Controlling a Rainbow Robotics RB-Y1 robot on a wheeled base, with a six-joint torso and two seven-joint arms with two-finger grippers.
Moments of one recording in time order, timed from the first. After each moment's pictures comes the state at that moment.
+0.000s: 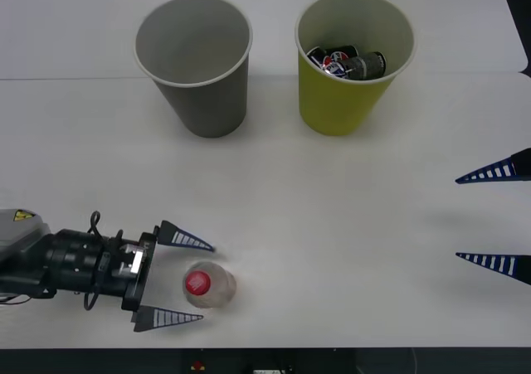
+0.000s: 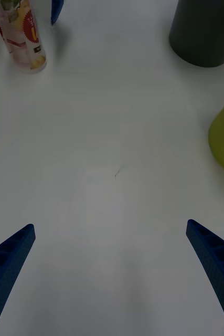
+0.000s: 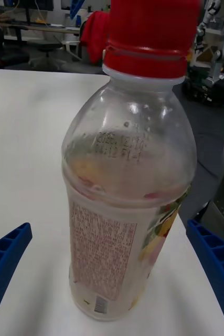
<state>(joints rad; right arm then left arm) 0.26 -1.13 -0.26 -2.01 1.31 -1.13 -0.09 -0.33 0.85 -0.71 -1.20 -0.76 -1.25 -0.67</state>
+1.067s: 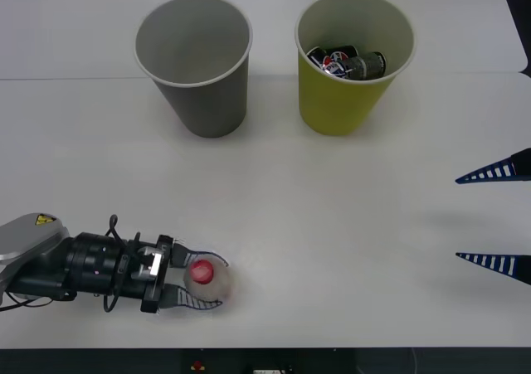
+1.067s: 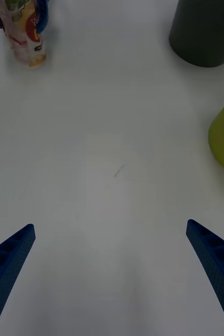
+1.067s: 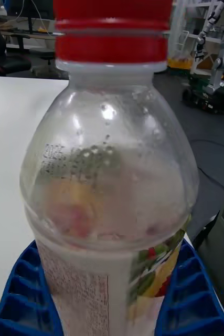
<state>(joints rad) 0.26 -1.13 -0.26 -2.01 1.31 -1.13 -0.09 -0.34 0.80 -0.74 -1.20 -0.76 -1.21 -0.67</state>
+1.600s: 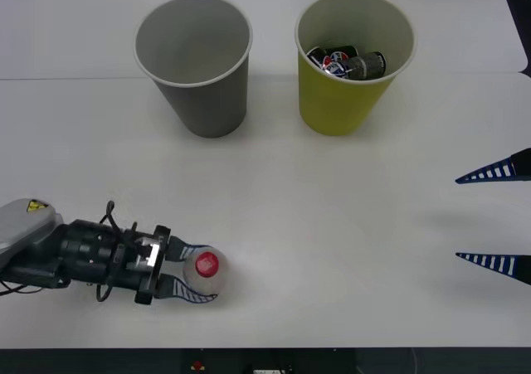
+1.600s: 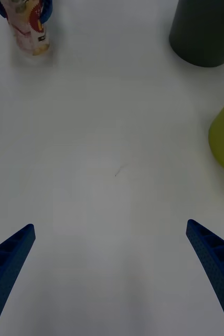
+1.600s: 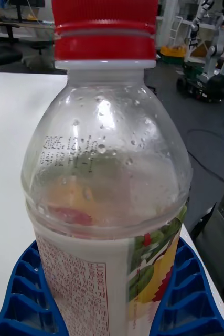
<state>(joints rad) 0.26 -1.13 -0.26 -2.01 1.31 -1.13 -0.09 -0.34 0.85 -0.68 -1.31 -0.85 -1.20 -0.55</state>
